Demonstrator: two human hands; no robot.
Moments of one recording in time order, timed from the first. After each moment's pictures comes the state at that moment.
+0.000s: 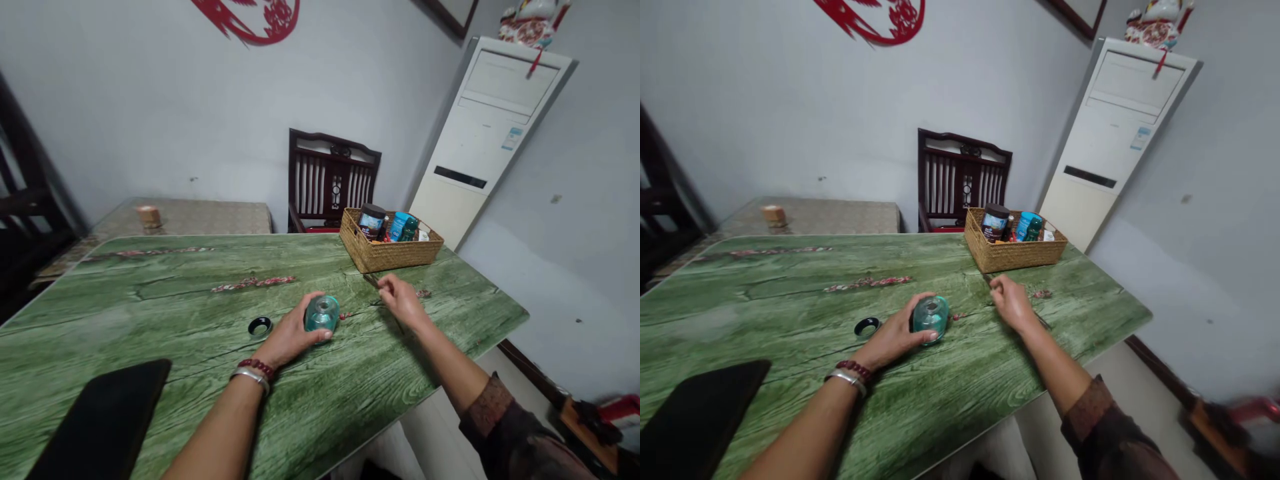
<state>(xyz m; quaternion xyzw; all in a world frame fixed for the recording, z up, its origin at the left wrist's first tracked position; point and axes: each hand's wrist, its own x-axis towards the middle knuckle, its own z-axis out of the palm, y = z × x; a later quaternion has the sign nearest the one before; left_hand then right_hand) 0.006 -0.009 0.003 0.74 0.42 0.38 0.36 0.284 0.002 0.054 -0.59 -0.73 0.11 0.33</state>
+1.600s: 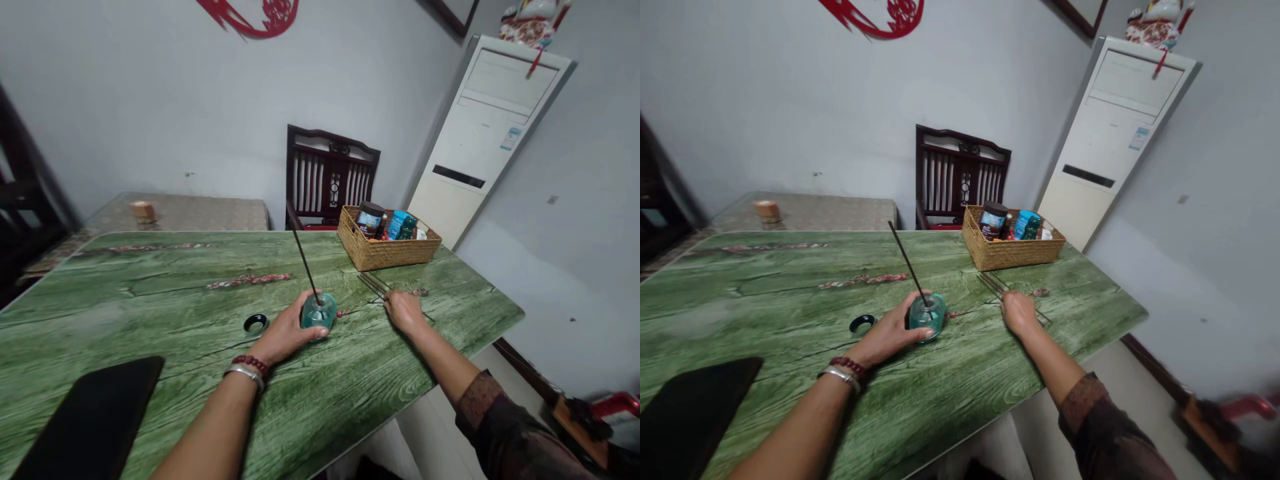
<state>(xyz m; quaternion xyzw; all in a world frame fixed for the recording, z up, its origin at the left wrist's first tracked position) 0.006 -0.005 0.001 0.74 0.42 0.36 0.37 0.309 0.011 0.014 -0.70 -0.71 -0.07 0.01</state>
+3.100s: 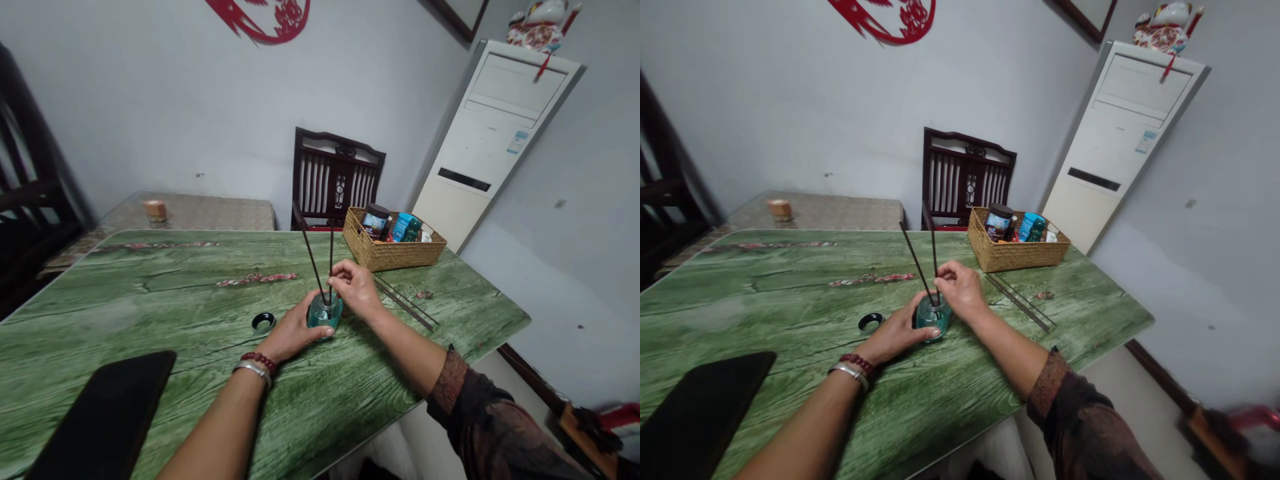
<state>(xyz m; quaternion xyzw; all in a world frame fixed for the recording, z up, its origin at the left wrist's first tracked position) 0.004 -0.003 -0.003 0.76 0.39 0.38 0.35 0.172 0.023 0.063 -0.43 -0.71 0.29 0.48</state>
